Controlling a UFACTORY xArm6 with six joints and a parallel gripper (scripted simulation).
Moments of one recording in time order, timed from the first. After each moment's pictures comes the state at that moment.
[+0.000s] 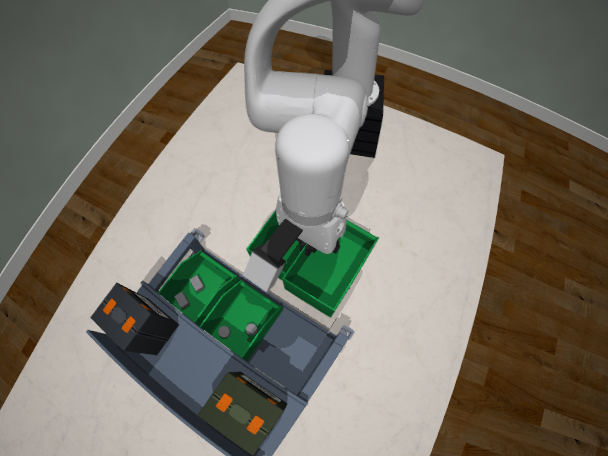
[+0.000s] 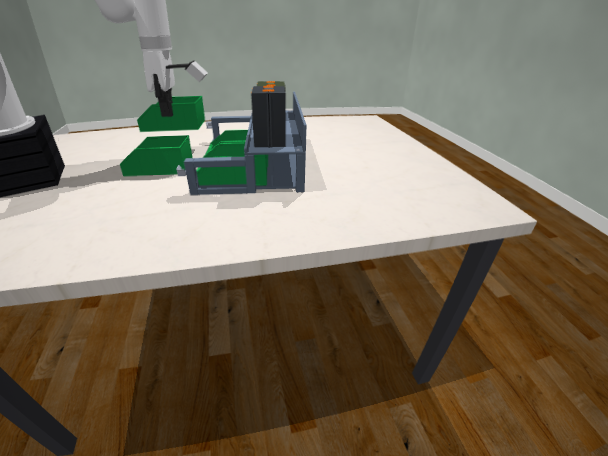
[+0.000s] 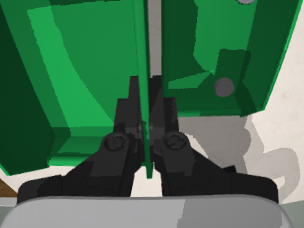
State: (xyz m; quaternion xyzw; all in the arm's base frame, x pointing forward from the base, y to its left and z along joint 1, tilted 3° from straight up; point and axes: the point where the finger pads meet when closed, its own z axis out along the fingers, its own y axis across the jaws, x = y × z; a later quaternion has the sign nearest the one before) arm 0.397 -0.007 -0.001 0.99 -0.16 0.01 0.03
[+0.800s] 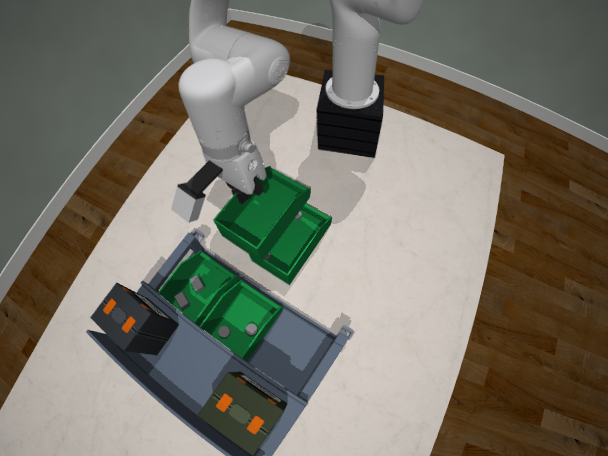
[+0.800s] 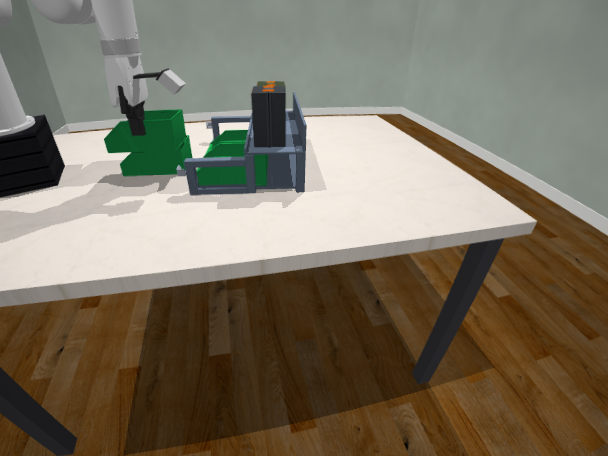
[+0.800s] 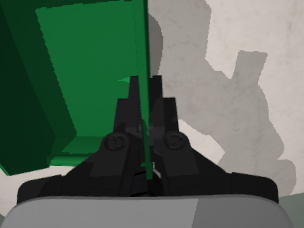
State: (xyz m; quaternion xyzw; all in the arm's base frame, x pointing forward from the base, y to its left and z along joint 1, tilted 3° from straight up) arm 0.326 -0.157 0.007 0.99 -0.16 0.00 0.03
